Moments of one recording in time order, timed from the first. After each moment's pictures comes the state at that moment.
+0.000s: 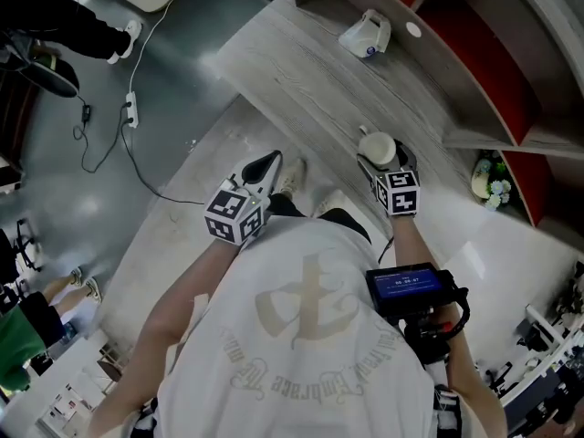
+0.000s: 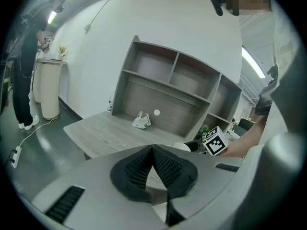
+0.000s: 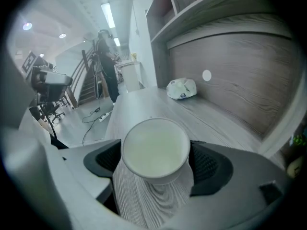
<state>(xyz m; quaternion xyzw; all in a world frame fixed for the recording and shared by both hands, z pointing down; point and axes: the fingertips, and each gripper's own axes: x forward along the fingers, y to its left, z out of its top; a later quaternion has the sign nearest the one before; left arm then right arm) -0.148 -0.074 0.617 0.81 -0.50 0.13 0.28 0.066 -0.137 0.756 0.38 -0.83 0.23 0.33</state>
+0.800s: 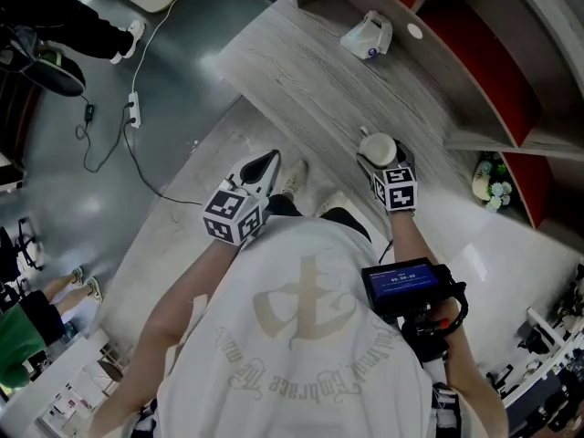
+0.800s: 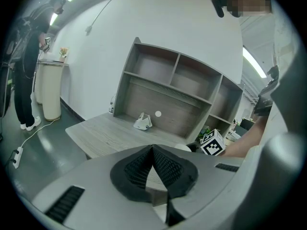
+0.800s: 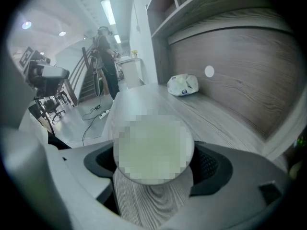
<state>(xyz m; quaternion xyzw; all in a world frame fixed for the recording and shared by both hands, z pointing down) -0.152 -0.072 0.606 0.80 -0.51 0.13 0.28 0.065 -0.137 0.764 0.37 -0.83 0.23 0.35</state>
